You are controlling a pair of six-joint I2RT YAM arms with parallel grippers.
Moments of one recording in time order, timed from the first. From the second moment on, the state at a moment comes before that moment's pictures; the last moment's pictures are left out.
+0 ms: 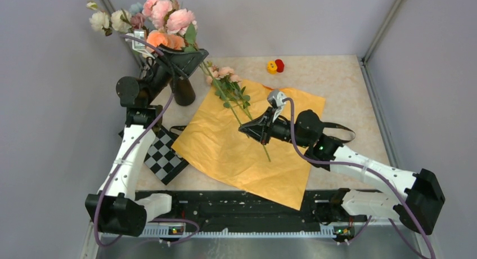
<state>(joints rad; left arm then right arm) -0.11 1.17 1.15 0.66 0.70 -1.15 0.89 1.10 0.77 0.37 -0.31 0.33</state>
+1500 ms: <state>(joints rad) 0.22 0.99 1.17 0.24 0.65 -0.45 0.69 0.99 0.81 0.13 -0.06 0.29</state>
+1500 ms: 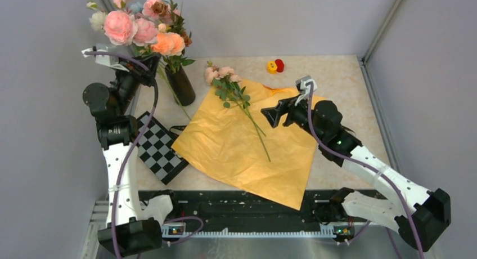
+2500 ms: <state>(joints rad) 0.38 1.14 1.01 0.85 0.26 -0.50 0.38 0.83 0.77 -0.02 -0.18 0.30</state>
